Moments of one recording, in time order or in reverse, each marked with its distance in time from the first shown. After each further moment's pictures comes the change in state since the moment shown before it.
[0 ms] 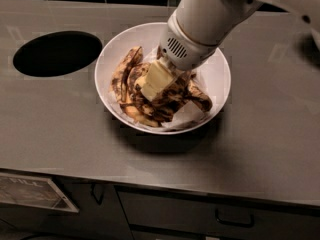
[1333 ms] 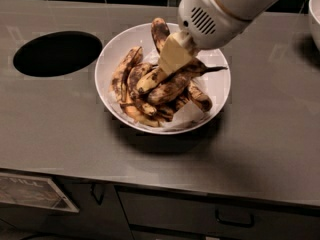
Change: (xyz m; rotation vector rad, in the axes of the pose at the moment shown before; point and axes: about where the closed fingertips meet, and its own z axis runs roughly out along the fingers) arm -0.006 0.005 -0.068 0.036 -0.136 -0.043
